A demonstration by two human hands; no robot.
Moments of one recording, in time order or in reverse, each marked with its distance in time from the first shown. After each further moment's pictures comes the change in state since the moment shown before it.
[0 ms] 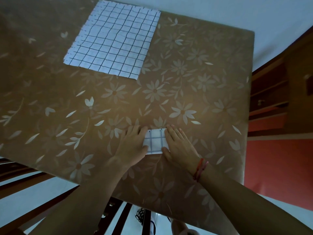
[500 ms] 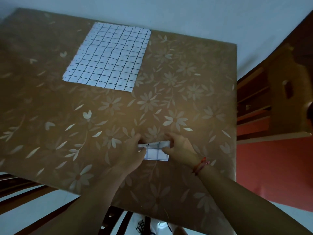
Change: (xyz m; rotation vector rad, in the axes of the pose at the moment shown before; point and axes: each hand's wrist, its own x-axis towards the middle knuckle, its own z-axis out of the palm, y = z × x) left_hand -0.008 0.031 -0.033 -0.430 0.054 -0.199; right_hand -0.004 0.011 -0.051 0.673 0.036 0.301
